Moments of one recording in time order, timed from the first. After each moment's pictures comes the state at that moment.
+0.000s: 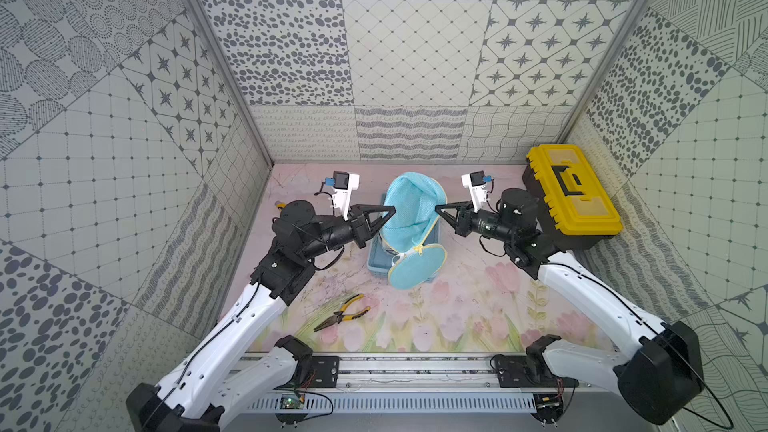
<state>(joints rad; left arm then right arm) -0.44 0.96 0.93 0.08 0.66 -0.65 0.45 1.21 0.90 0.07 -0.57 0.45</state>
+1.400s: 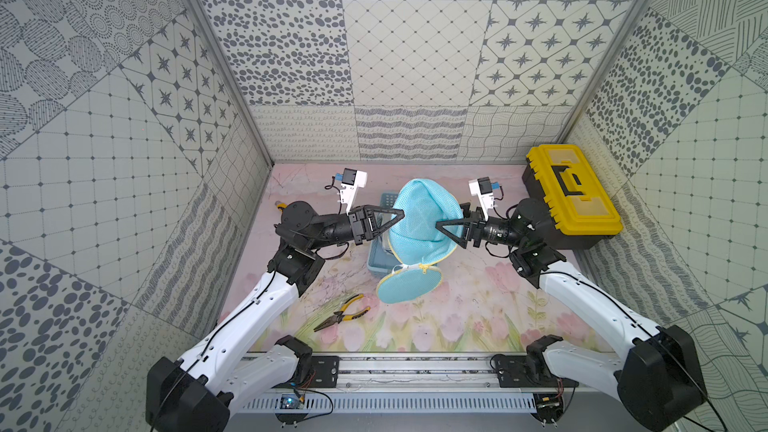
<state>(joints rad) -0.41 1.04 0.87 0.45 0.95 -1.00 0.40 1.16 0.77 0.46 -0.95 0.61</state>
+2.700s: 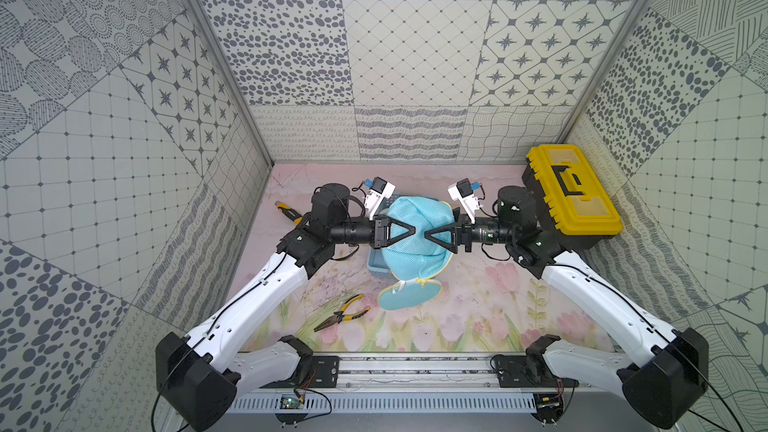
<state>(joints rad) -0.49 1.15 1.07 -0.25 0.87 -0.55 0.48 1.12 0.96 -0.14 -0.85 0.29</state>
